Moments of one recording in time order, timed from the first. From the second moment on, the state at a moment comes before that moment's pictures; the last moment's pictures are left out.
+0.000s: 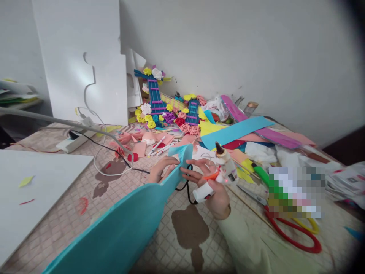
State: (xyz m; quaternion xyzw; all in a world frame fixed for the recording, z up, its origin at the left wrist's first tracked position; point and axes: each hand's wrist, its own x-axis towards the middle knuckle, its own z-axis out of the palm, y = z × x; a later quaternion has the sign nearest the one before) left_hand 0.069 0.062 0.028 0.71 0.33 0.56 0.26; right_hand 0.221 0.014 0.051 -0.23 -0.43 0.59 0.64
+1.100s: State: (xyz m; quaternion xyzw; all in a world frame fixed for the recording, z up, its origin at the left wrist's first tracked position) left_hand 0.090 0.023 0.047 0.68 0.46 0.53 0.21; right_hand 0.241 0.014 0.057 -0.22 -0.41 0.64 0.61
